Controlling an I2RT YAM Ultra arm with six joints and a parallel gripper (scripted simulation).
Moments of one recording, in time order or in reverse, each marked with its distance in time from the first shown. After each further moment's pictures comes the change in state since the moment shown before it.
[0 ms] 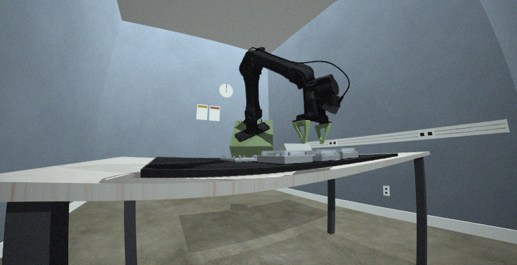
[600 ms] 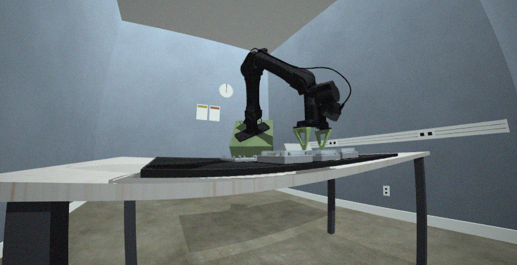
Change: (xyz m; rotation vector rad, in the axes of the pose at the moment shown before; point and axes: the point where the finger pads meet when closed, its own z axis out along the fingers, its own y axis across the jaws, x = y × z) arm 0.004 0.004 0.021 -0.003 0.016 -0.014
